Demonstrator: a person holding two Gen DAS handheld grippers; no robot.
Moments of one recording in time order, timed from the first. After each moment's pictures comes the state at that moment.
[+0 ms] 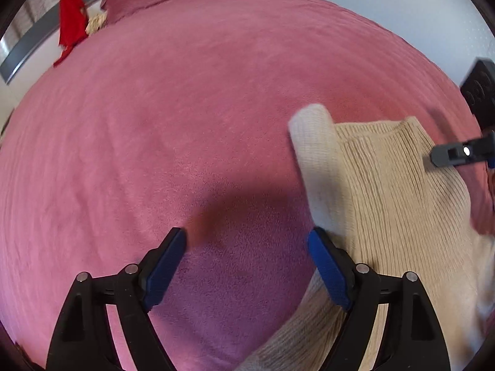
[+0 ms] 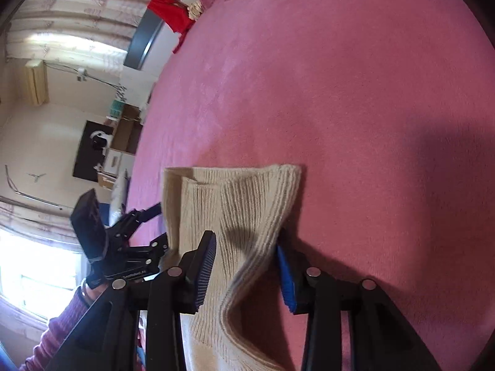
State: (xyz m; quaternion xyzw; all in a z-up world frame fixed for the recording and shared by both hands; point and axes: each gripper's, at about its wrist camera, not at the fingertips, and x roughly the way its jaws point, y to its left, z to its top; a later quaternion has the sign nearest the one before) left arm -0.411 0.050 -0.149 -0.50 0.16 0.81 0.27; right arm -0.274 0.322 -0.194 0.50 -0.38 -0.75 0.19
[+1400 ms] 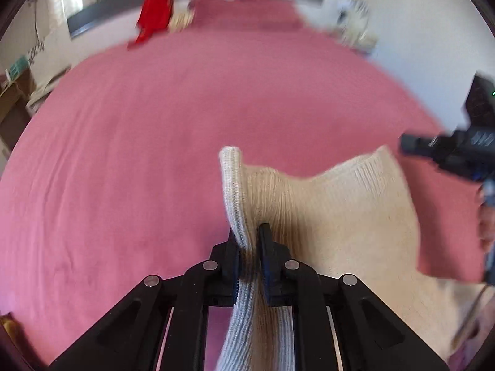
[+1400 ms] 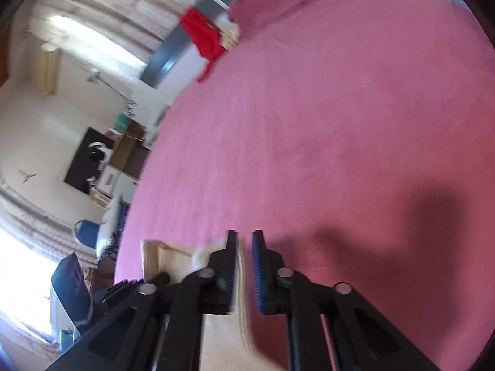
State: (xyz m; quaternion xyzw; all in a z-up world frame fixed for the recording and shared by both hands) left arm -0.485 -0.086 -0.120 -0.51 0.07 0.85 0.14; right arm -0.446 0.225 -0.105 0.46 -0.31 -0.82 0.16
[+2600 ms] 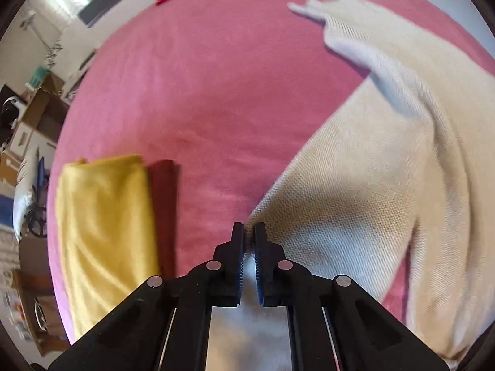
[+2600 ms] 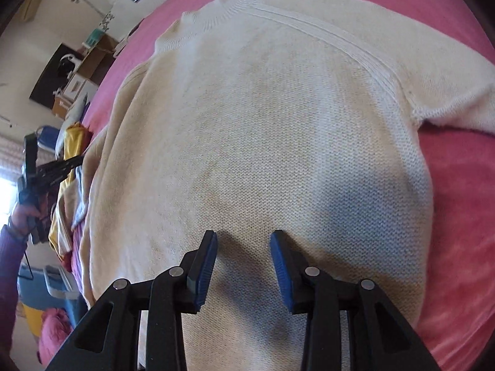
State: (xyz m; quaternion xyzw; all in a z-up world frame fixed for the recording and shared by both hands) left arm -0.185 -0.338 -0.103 -0.53 0.20 0.82 0.08; right arm -0.064 0.148 -0.184 0.58 -0.20 -0.78 0.13
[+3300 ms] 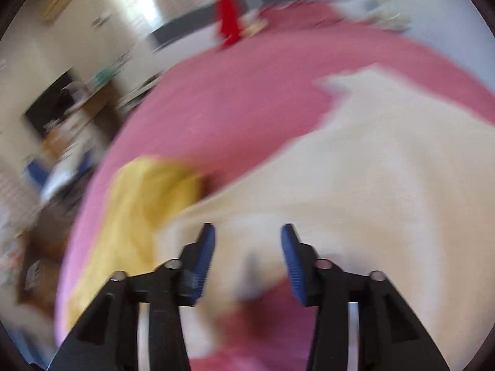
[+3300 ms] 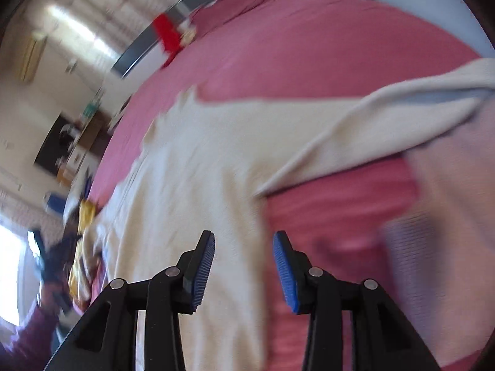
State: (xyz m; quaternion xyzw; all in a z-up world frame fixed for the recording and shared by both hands) left arm -0.108 -0.234 -0.079 -0.40 0.16 0.90 0.06; right arm -0.017 0.309 -0.100 0.46 -0.28 -0.84 0.04
